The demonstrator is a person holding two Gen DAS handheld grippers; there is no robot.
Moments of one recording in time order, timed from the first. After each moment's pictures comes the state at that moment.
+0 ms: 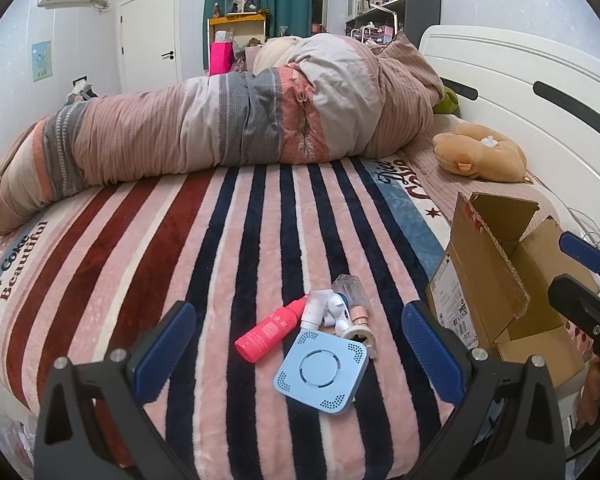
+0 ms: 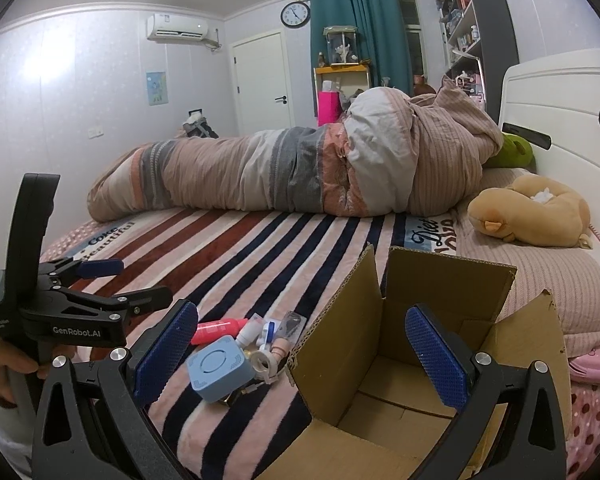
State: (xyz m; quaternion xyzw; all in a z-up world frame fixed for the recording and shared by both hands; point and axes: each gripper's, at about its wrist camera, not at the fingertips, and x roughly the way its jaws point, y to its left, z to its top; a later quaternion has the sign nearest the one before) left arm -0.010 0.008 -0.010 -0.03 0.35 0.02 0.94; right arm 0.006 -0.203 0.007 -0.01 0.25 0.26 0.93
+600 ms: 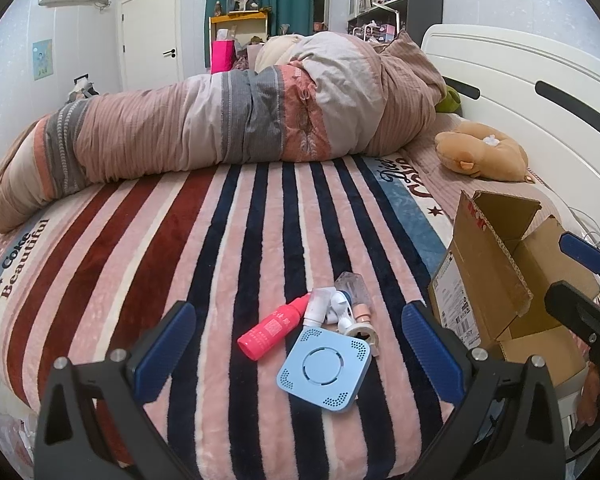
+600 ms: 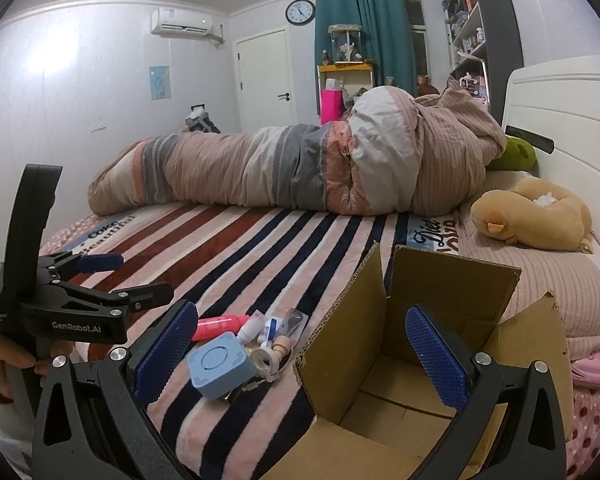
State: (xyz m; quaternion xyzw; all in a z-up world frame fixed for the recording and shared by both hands) left arm -0.013 0.010 -0.010 -0.03 0.35 0.02 0.93; right arm 0.004 -0.195 0.006 -0.02 0.25 0.27 0.93
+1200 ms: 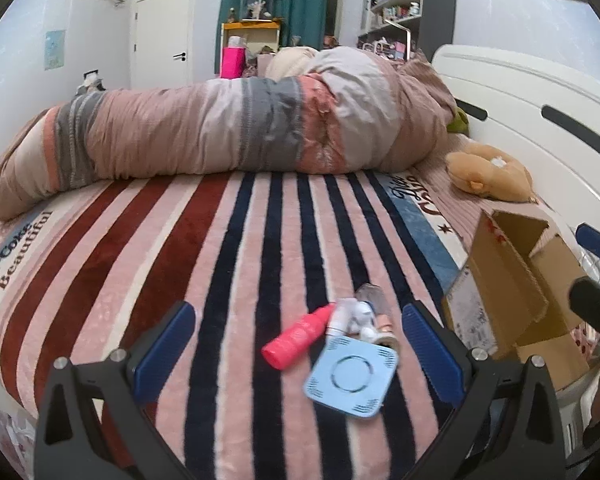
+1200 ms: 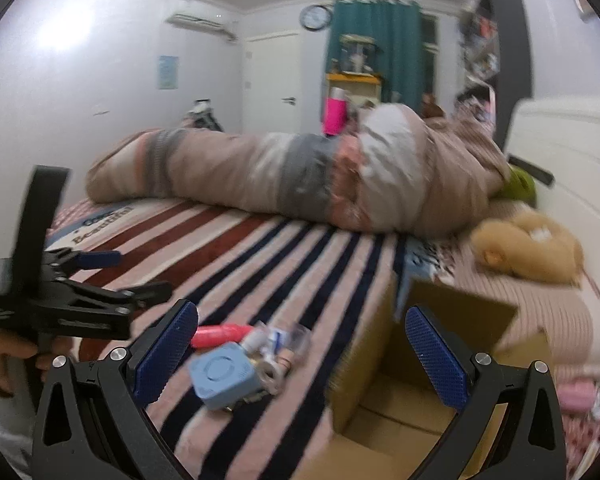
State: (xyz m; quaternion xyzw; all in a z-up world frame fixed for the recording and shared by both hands) left arm -0.016 0.057 -0.015 -0.06 0.33 0.02 0.94; right arm -0.008 -0.160 0.029 -0.07 0.22 0.26 0.94
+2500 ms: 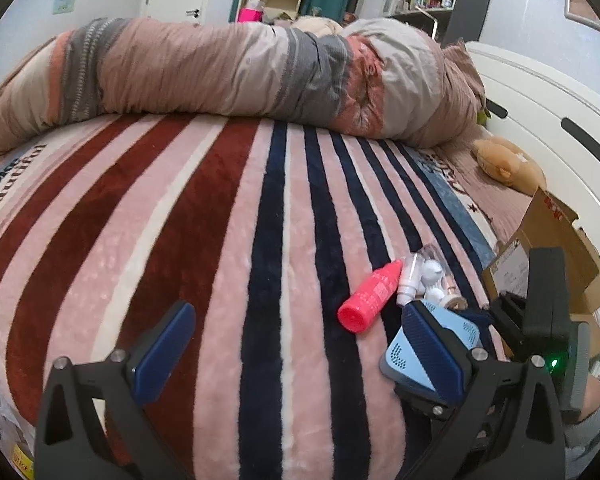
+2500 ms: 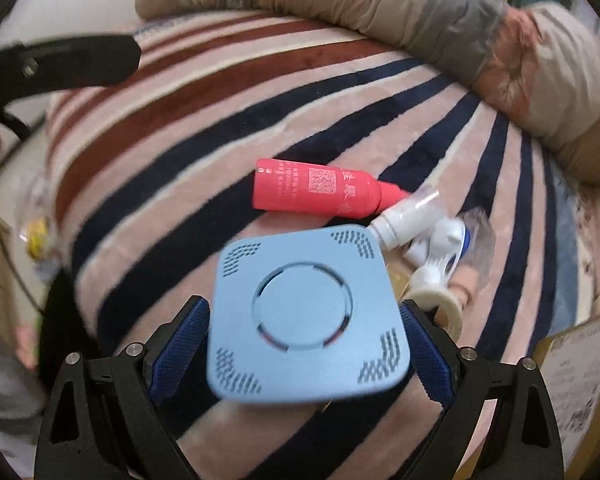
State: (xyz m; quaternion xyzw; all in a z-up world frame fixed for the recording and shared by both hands) left arm -0.009 0.146 -0.090 -0.11 0.38 0.00 0.92; right arm 0.055 -0.003 -0.145 -0.25 0.44 0.35 0.79
